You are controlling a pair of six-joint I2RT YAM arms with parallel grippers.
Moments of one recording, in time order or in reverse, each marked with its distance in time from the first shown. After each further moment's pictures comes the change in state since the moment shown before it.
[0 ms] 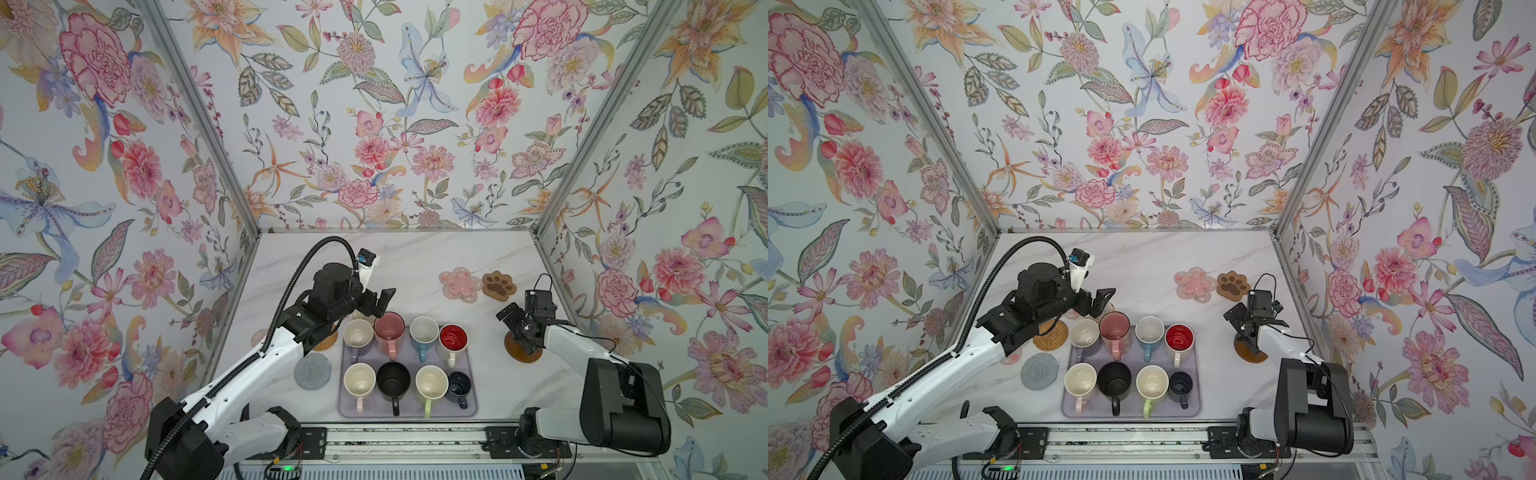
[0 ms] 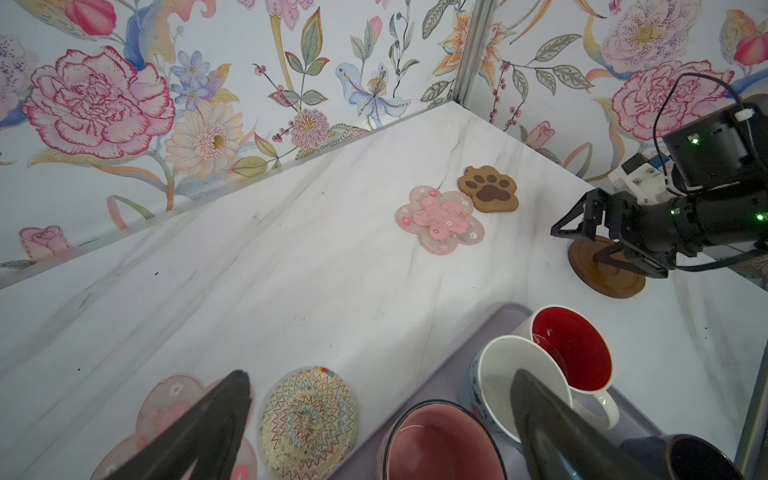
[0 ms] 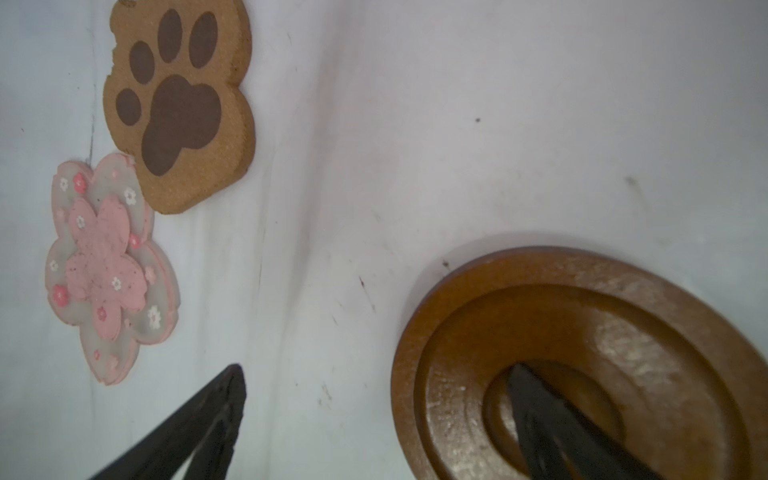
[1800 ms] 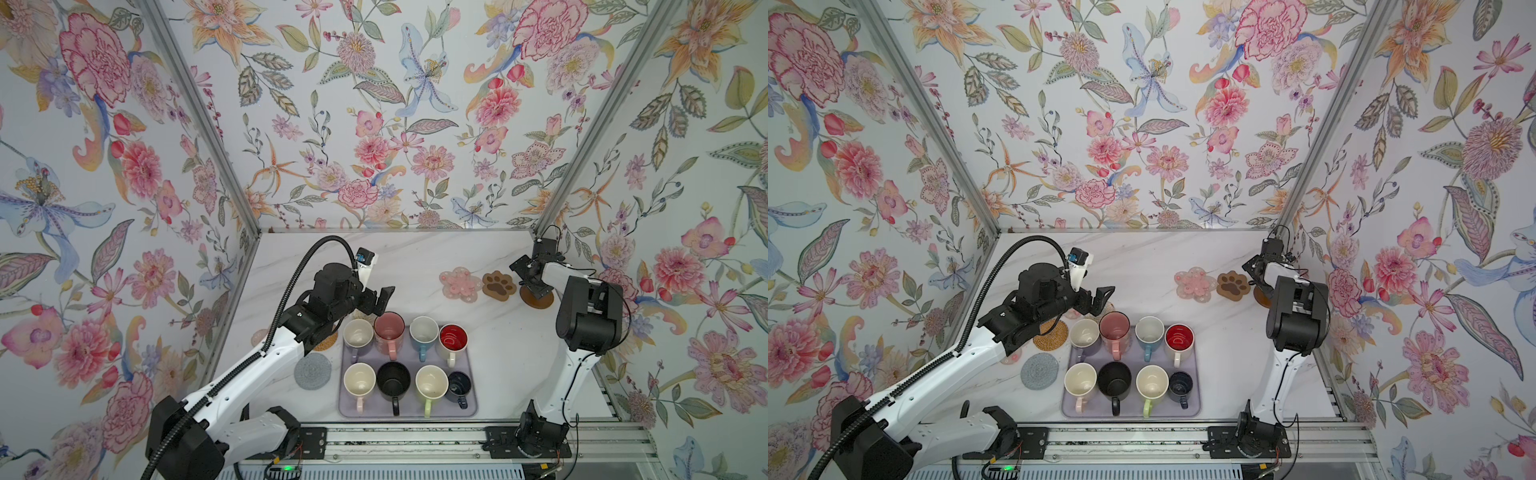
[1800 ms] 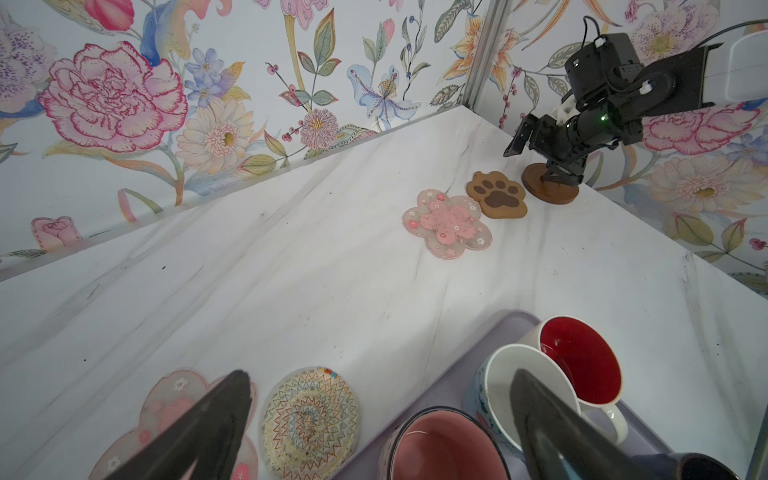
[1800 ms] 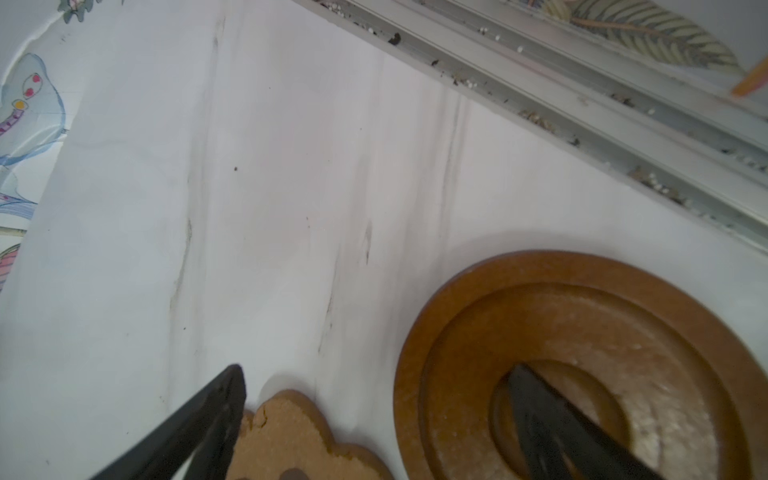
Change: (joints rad) left arm 0.000 -0.007 -0.018 0.024 -0.030 -0.040; right arm -0.113 0.676 0.780 -0.045 0.097 -0.084
